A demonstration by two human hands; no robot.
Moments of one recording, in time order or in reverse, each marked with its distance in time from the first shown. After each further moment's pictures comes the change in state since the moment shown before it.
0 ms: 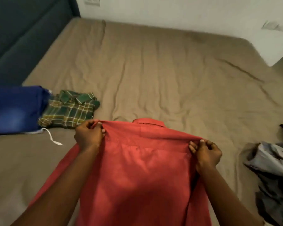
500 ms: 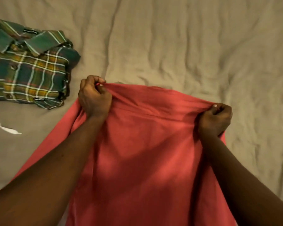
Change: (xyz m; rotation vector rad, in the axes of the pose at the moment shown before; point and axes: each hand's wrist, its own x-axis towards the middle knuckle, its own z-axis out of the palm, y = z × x) left_hand 0.142 -0.123 0.138 0.493 0.053 0.350; right_hand 0.139 0.152 0.134 -0.821 0.194 -0.479
